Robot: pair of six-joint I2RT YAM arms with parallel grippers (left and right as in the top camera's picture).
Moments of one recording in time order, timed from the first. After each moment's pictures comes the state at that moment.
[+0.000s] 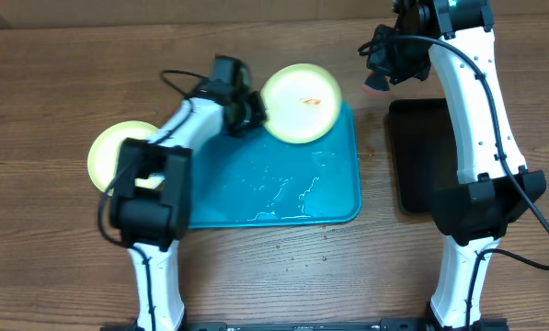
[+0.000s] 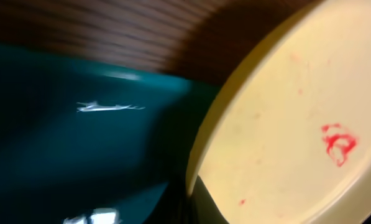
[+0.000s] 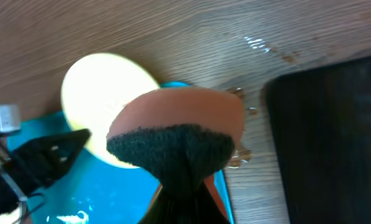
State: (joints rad) left arm -0.20 2.18 1.53 -0.48 0.38 -0.56; right arm 0.19 2.18 2.46 -1.50 -0.10 0.45
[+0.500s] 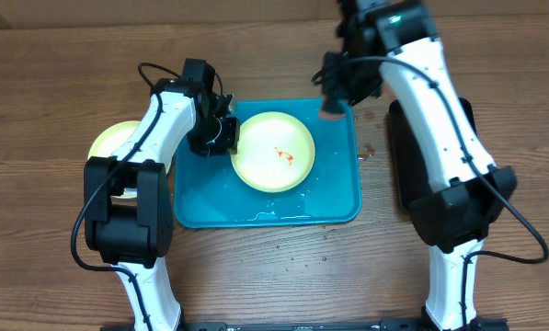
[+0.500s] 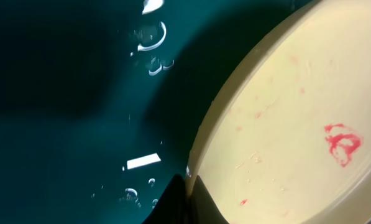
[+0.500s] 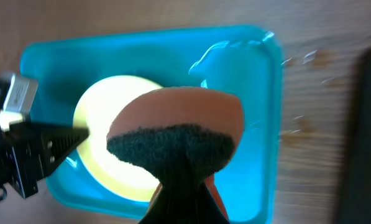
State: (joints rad) left arm -0.14 2.06 1.53 -0.96 0.31 -0.10; right arm 0.36 2.18 2.35 -1.49 -0.18 0.41
